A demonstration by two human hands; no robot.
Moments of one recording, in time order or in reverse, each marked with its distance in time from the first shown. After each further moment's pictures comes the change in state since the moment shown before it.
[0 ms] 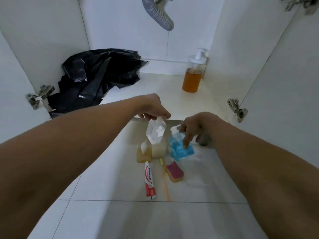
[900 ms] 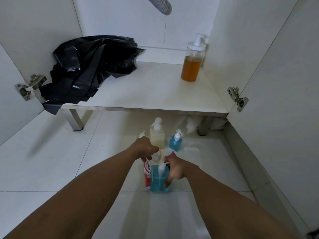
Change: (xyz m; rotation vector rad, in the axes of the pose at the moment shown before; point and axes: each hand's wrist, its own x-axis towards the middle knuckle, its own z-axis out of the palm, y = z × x) left_hand -0.002 -0.068 0.168 -0.316 -0.162 -0.199; right_hand 0.058 0.014 0.190 0.270 0.053 -0.178
